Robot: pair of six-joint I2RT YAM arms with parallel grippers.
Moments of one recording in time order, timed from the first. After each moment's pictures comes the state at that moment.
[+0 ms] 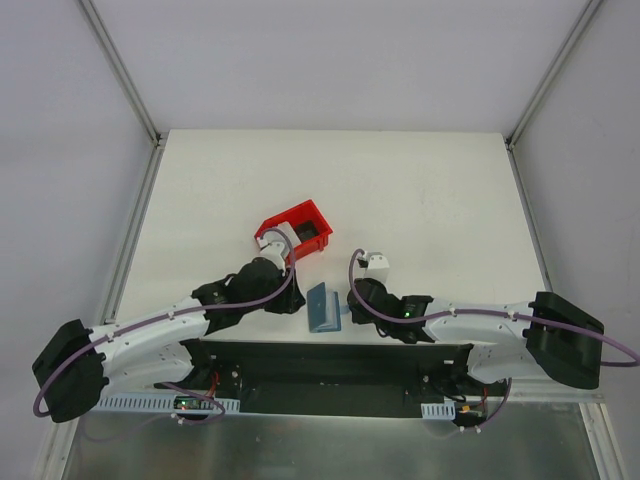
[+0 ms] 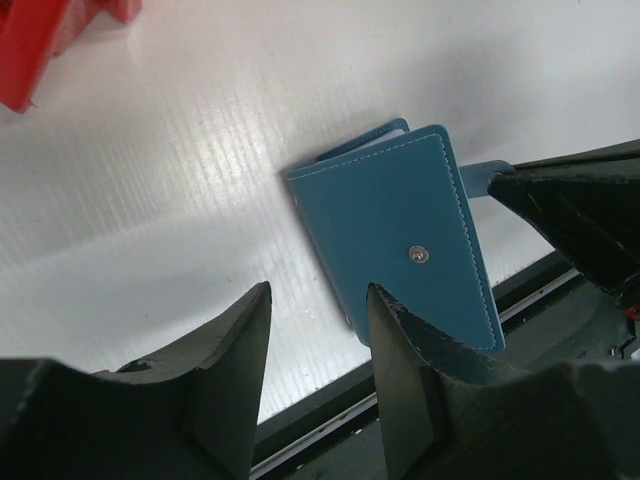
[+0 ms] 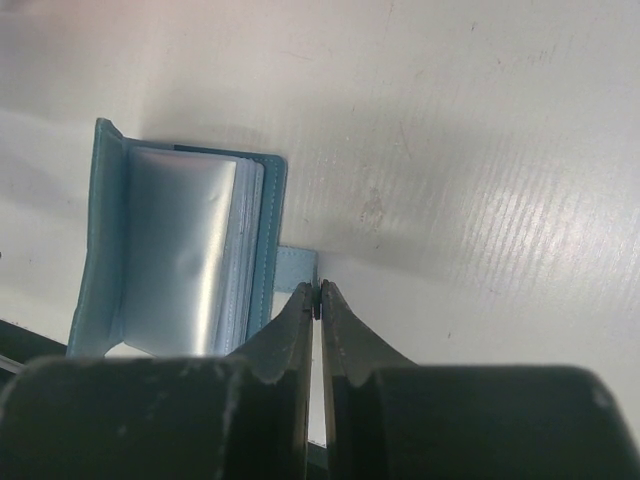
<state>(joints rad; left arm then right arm) -0.89 0.97 0.45 -0.22 -0.07 -0.71 1.19 1.27 0.54 -0.14 0.46 0.87</state>
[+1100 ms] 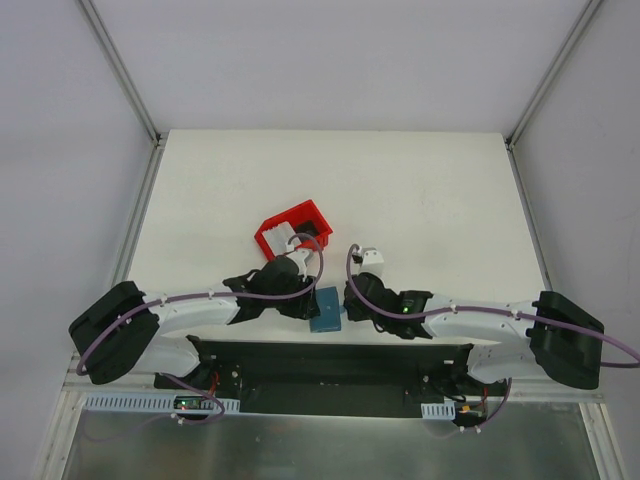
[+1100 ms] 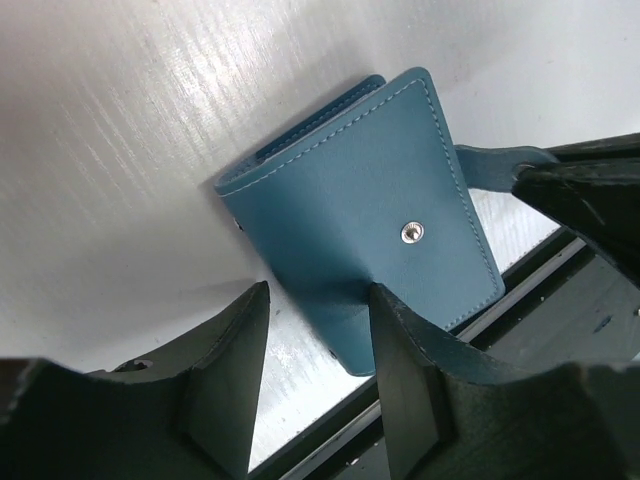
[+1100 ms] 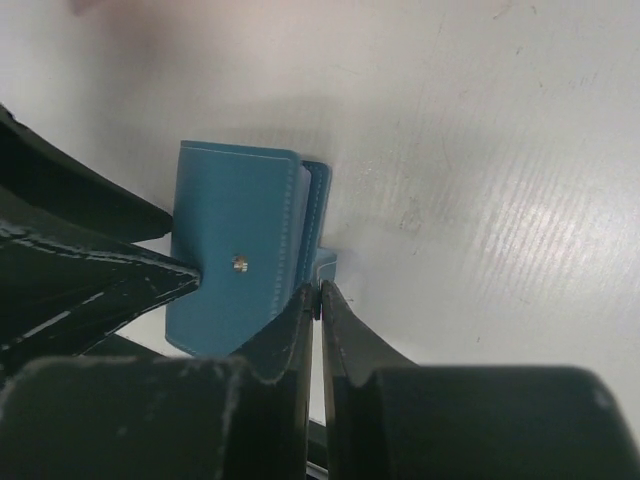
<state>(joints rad) -0.89 1.28 0.48 -0.01 0.13 -0.66 1.18 1.27 0.60 -0.18 0.42 0.84</state>
